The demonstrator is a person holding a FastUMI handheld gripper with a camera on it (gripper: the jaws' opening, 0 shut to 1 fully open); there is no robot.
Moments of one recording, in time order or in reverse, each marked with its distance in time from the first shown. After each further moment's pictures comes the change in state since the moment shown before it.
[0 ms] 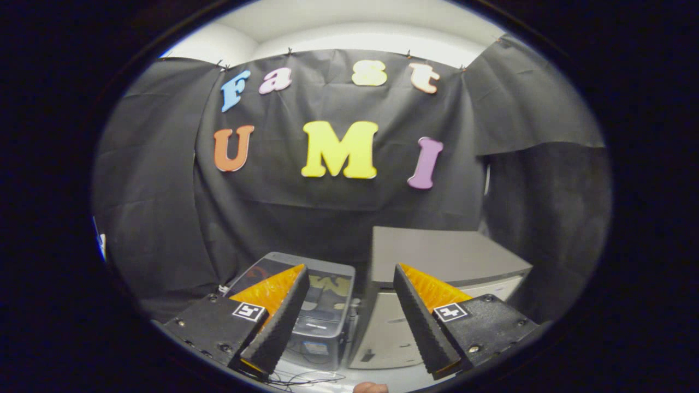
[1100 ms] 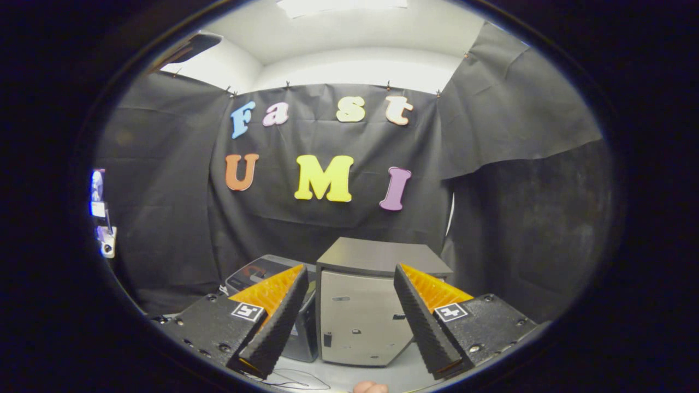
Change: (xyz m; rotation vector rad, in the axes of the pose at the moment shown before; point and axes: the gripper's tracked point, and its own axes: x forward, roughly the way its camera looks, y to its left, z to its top) arm -0.168 -0.116 -0.016 -0.015 -0.118 0.074
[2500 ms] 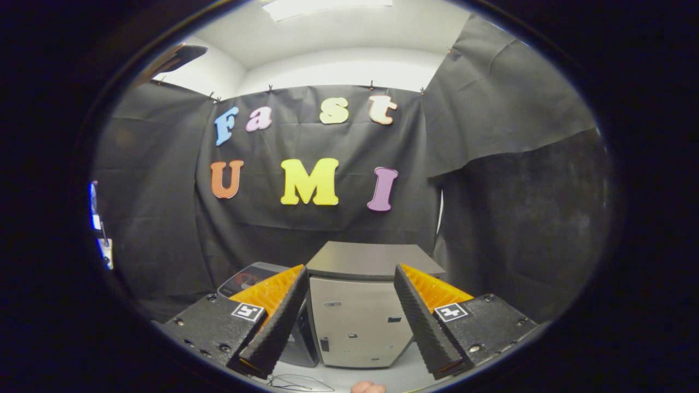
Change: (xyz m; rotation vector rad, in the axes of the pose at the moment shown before) arm 0.021 -0.025 0.003 0.037 -0.007 -0.063
